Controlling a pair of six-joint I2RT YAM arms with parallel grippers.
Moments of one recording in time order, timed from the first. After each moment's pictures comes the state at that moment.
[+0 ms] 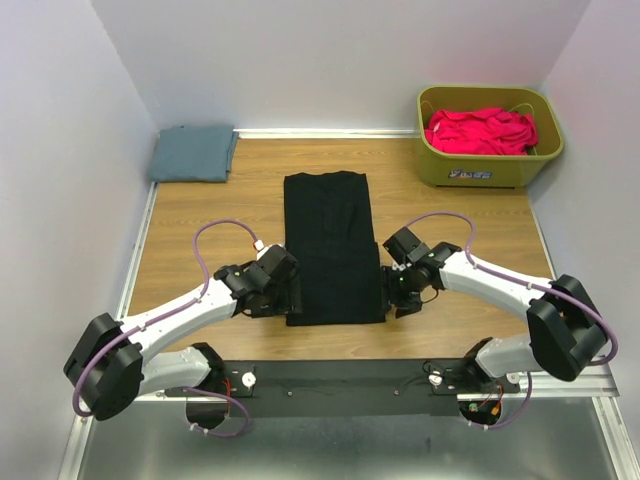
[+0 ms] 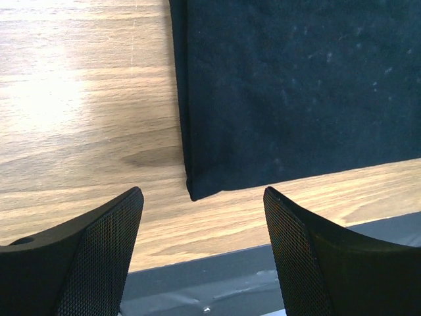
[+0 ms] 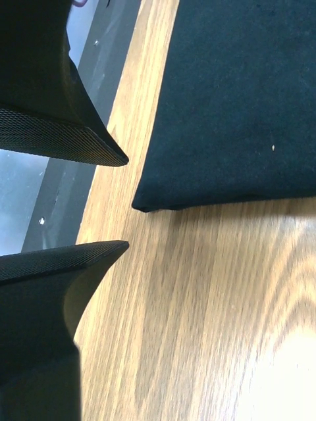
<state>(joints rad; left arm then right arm) -0.78 1.13 0.64 -0.64 -0.06 -0.84 0.67 1.38 0.77 -0.70 -0.17 0.68</state>
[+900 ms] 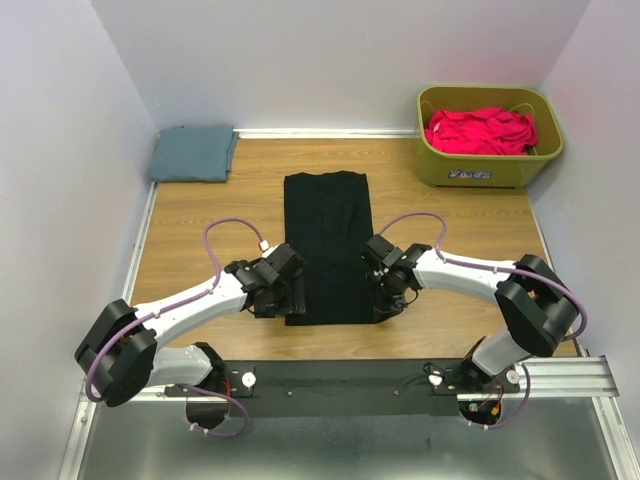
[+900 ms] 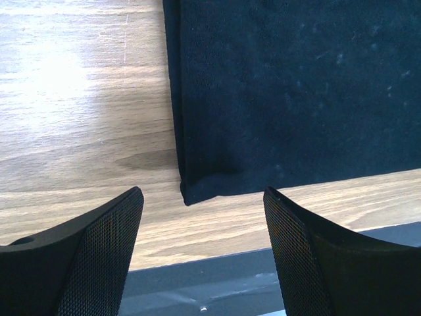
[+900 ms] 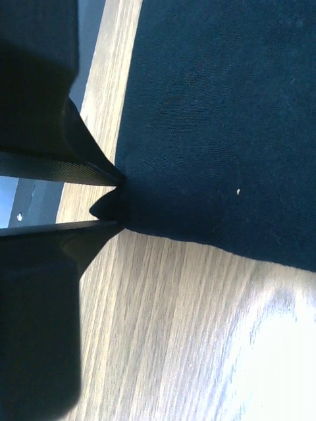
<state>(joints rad) -0.80 1.23 0.68 -0.65 -0.06 -0.86 0.80 1.56 0.84 -0.66 -0.08 0.68</state>
